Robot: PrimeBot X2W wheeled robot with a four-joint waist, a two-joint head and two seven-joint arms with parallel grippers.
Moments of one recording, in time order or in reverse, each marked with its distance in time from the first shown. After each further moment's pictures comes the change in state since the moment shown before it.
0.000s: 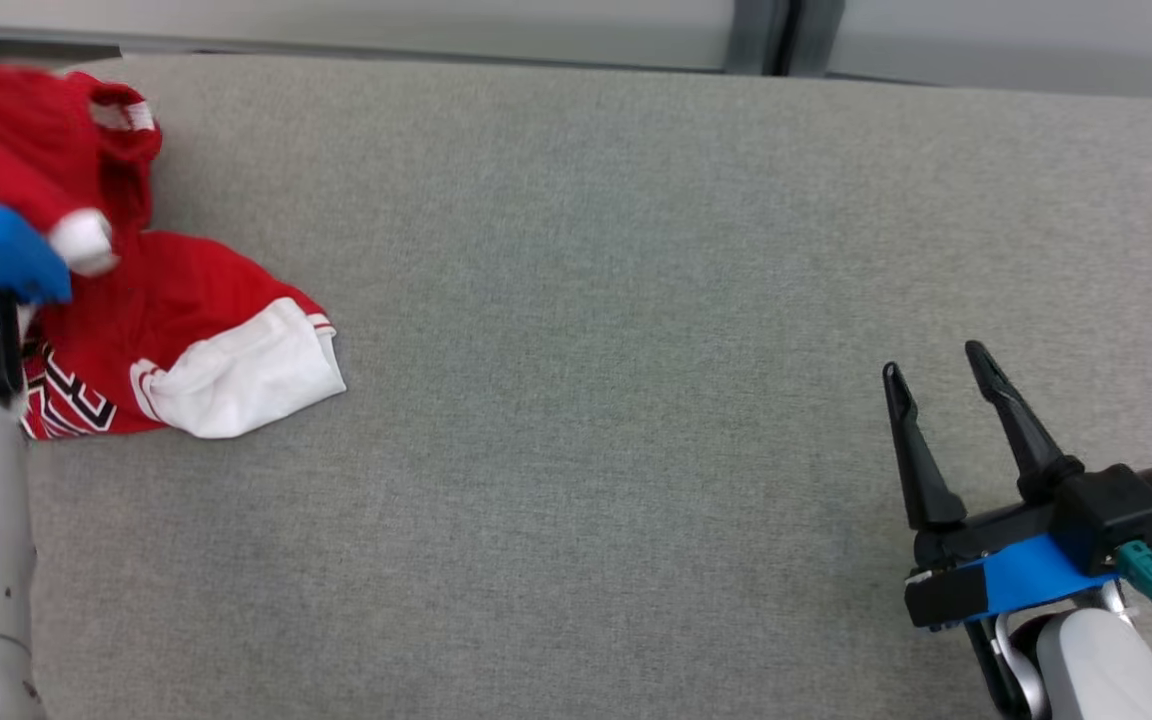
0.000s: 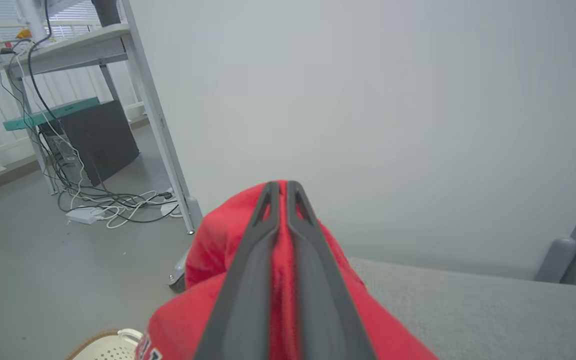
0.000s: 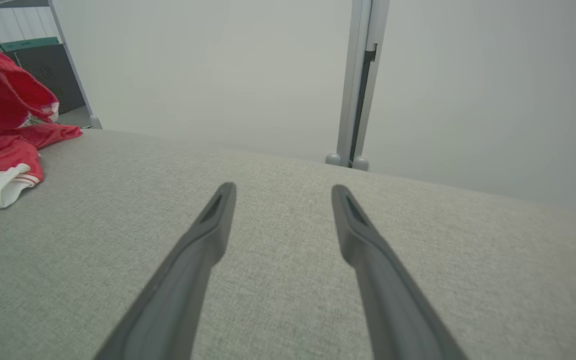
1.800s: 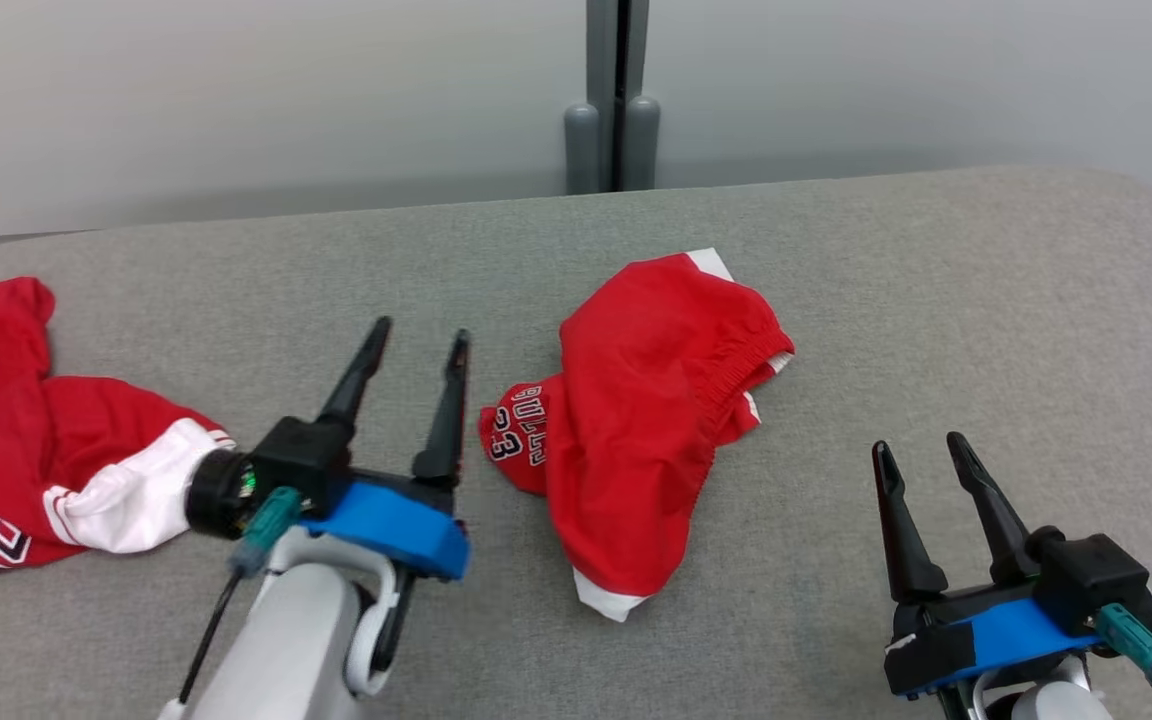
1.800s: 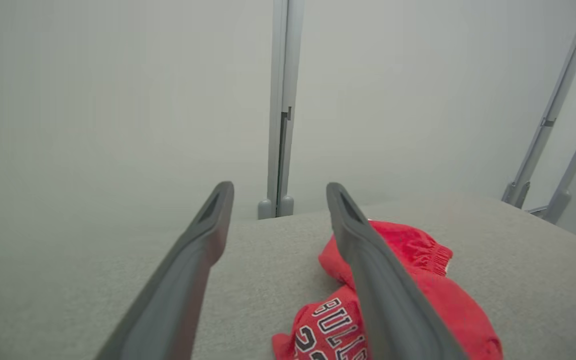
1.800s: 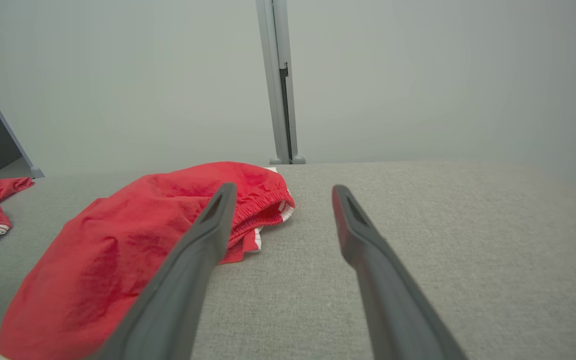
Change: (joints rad) left arm 0.525 -0.228 -0.524 -0.581 -0.218 0.071 -0.002; right arm 0.101 0.086 -0.022 0.058 0.079 0.000 0.000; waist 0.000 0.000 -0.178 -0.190
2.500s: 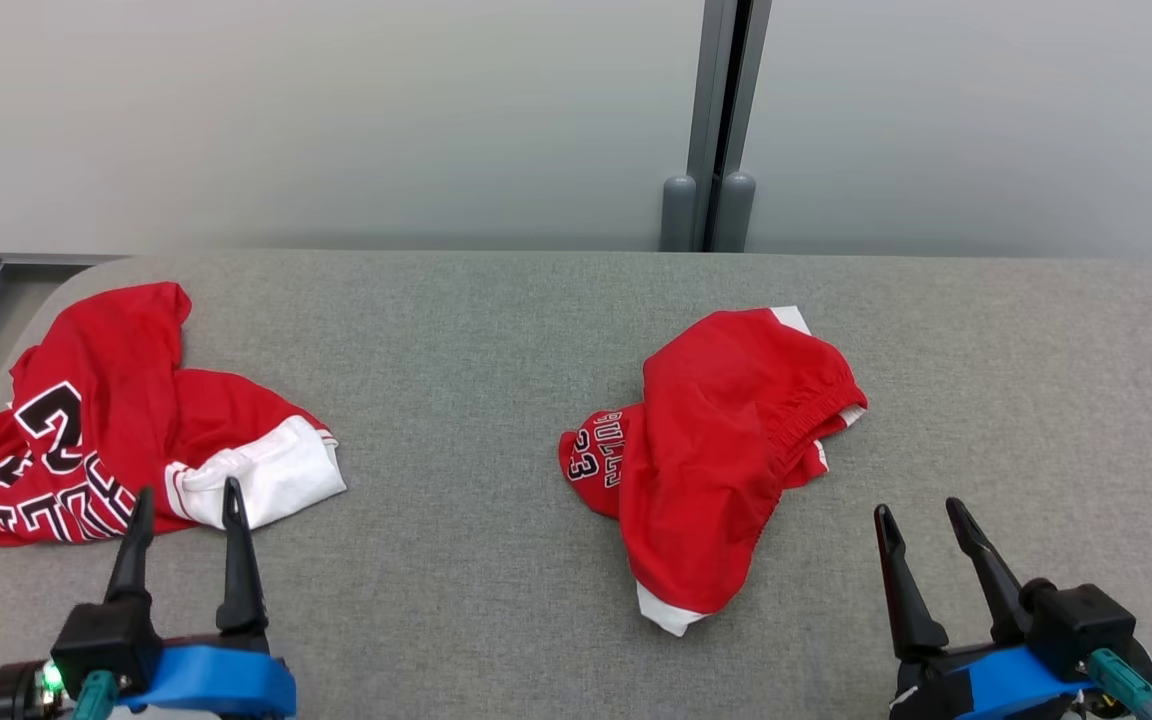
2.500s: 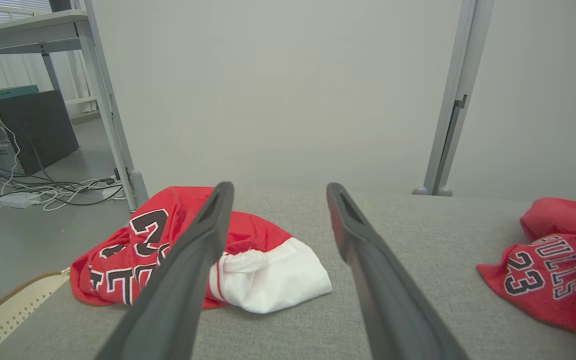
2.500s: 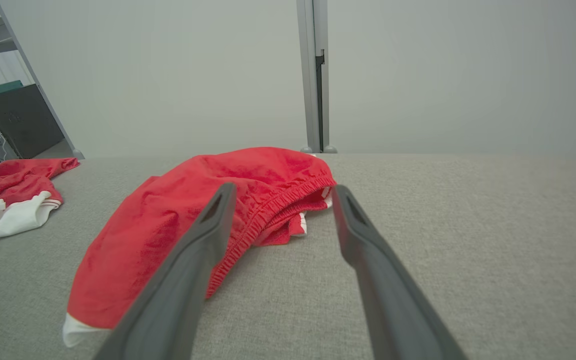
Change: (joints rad) left arm 0.348 0.041 0.402 -0.188 0.159 0.033 0.000; right arm 0.064 0.000 -0.012 0.049 0.000 0.000 0.000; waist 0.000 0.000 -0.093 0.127
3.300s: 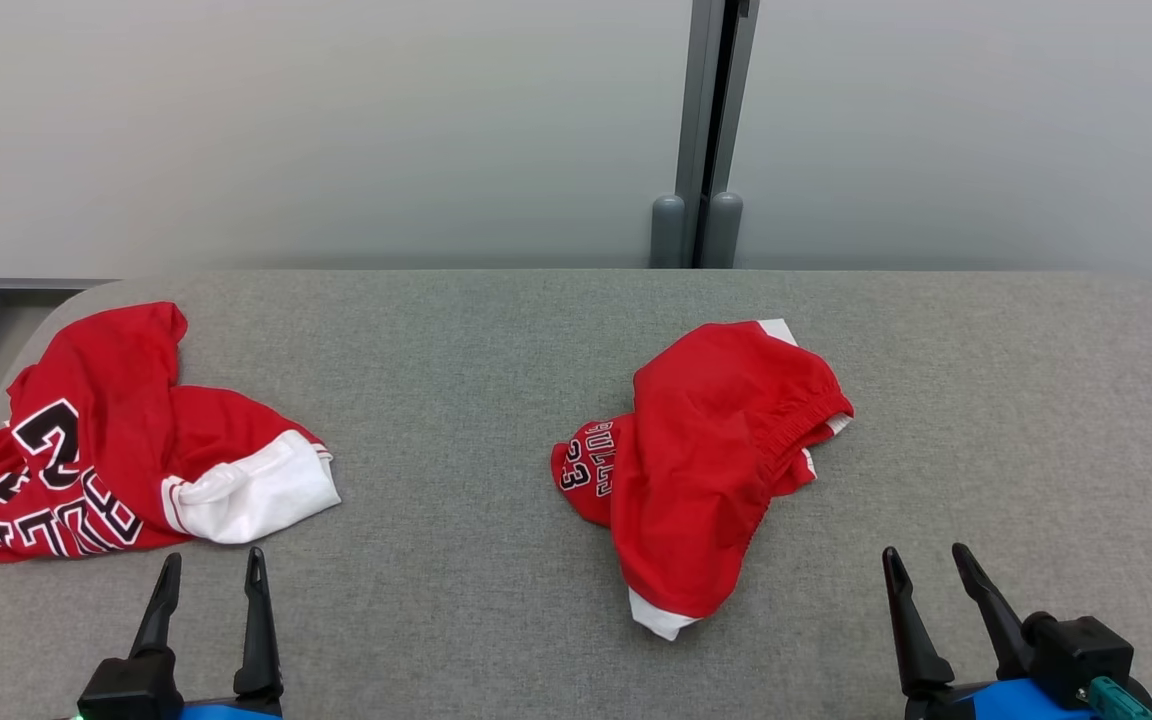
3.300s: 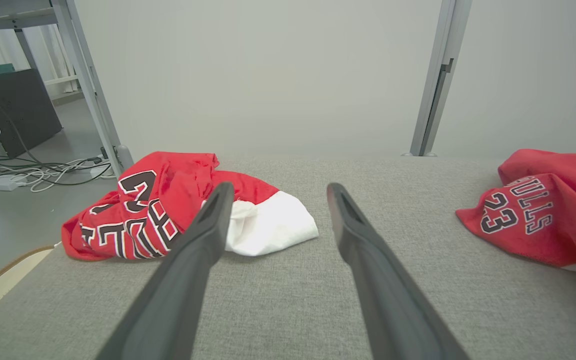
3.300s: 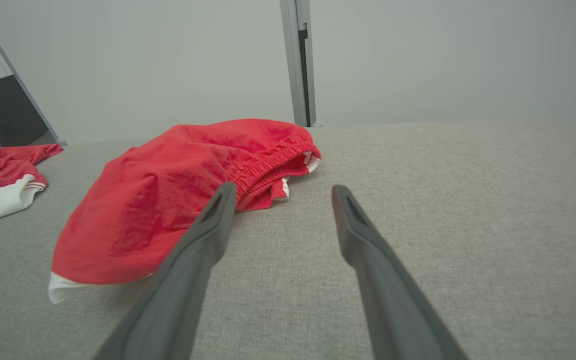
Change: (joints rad) left arm 0.100 -0.044 0.050 0.026 0.075 -0.067 0.000; right arm 0.039 0.000 -0.016 0.066 0.018 0.000 0.000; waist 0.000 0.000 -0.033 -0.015
